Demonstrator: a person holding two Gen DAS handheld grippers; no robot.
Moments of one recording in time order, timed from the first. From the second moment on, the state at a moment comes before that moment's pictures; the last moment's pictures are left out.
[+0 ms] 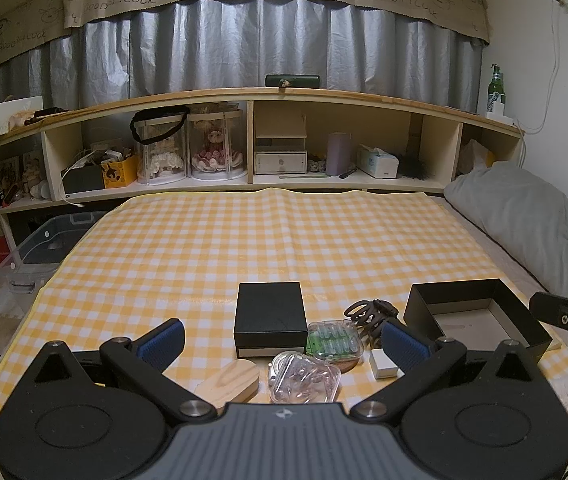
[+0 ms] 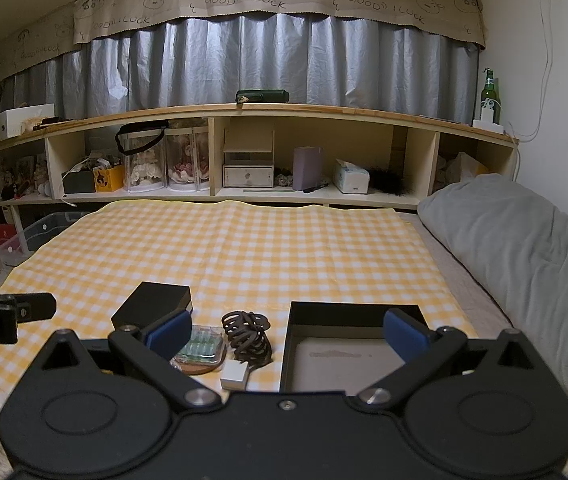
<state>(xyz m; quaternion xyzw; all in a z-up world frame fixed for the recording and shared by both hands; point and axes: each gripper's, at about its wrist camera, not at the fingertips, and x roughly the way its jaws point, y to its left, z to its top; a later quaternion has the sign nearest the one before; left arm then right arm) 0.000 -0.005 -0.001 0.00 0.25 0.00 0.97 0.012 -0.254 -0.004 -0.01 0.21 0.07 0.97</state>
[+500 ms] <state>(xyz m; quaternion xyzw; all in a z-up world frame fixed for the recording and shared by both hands) 0.000 -0.006 -0.001 0.00 0.25 0.00 0.97 0.012 -0.253 -0.005 -0.01 0.21 0.07 0.97</state>
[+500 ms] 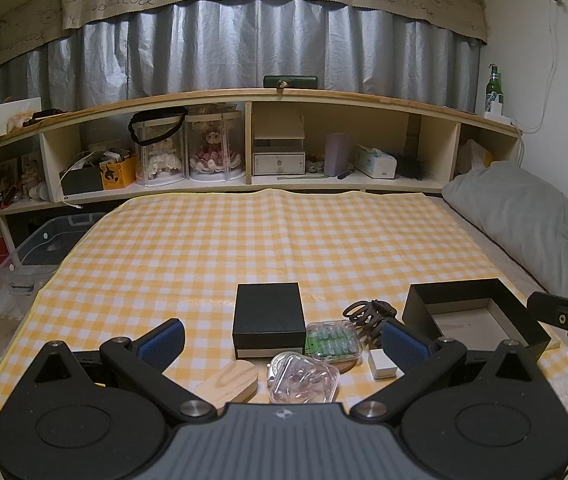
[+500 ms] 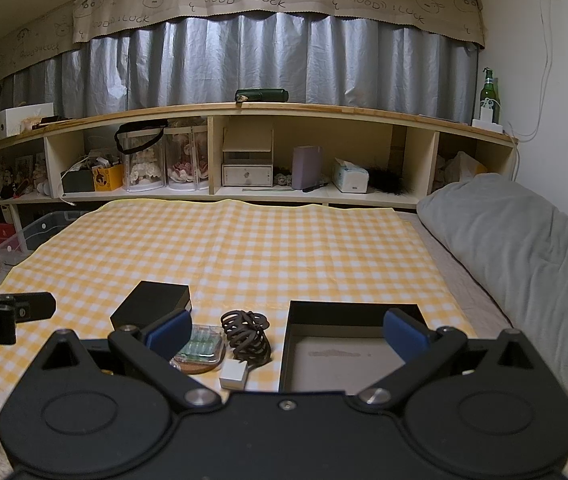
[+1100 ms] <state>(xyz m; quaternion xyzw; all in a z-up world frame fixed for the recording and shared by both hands) 0.002 -0.005 -0.002 0.00 0.25 0.00 0.97 0.012 -0.253 -0.005 -0.01 0.22 0.07 0.97</state>
